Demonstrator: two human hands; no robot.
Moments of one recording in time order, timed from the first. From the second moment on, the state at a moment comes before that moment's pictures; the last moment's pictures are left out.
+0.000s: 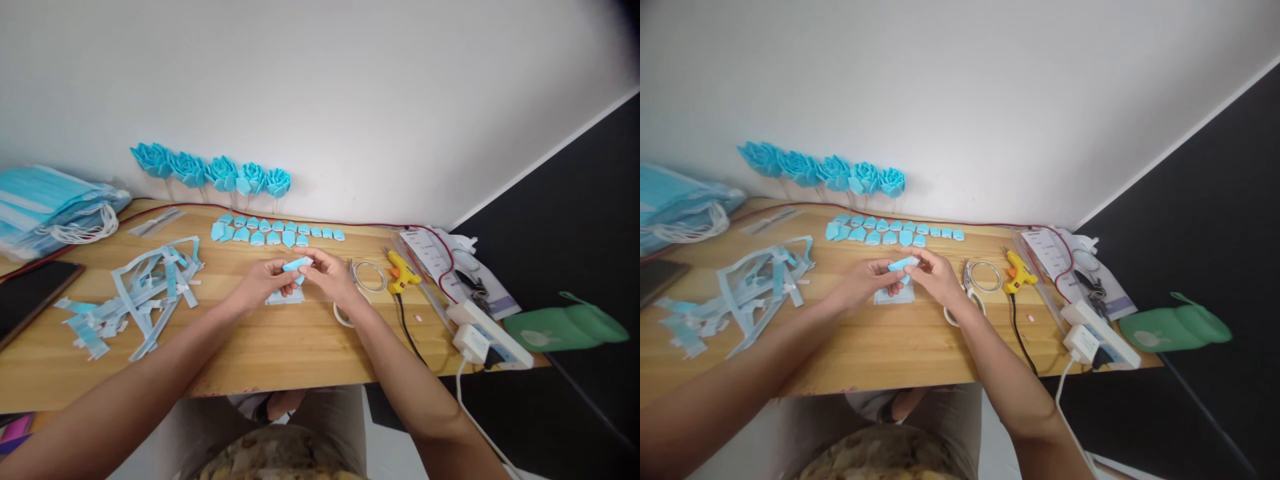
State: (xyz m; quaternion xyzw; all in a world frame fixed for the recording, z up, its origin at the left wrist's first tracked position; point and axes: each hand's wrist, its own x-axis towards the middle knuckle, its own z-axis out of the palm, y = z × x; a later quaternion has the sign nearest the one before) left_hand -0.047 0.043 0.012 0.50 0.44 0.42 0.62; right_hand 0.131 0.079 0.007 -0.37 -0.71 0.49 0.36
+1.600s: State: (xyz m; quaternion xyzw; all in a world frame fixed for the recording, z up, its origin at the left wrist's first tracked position) left_hand -0.045 0.042 0.011 0.46 0.47 0.48 0.58; right_hand 0.123 0.071 0.007 -0.32 -0.86 0.07 0.40
